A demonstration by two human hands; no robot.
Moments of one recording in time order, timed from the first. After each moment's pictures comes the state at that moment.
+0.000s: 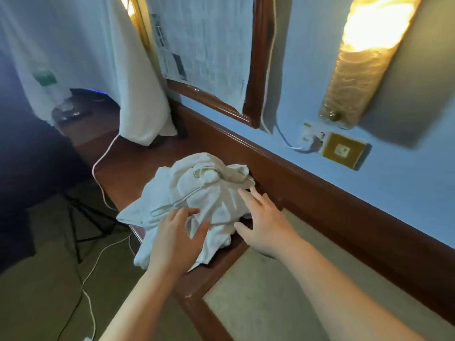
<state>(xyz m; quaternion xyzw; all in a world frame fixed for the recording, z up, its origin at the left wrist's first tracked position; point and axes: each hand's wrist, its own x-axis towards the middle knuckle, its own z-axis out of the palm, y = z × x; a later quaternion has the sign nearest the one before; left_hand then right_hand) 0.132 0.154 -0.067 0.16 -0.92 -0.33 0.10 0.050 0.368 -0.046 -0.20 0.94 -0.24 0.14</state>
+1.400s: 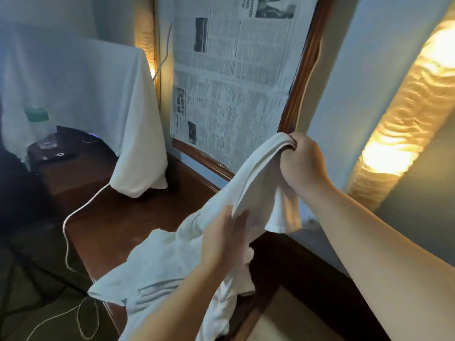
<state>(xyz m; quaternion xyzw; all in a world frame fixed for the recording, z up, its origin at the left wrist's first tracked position) -0.025 0.133 0.030 0.06 -0.84 -0.50 0.22 -0.083 0.259 0.206 -0.07 0.88 -0.40 -0.25</state>
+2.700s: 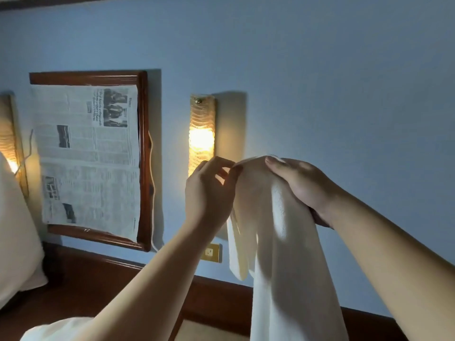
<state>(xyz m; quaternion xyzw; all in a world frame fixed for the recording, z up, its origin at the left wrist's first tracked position) 0.184 0.371 0.318 -0.27 -0.68 -0.52 0.45 0.289 0.538 0.372 -0.06 0.81 -0.56 -0.18</state>
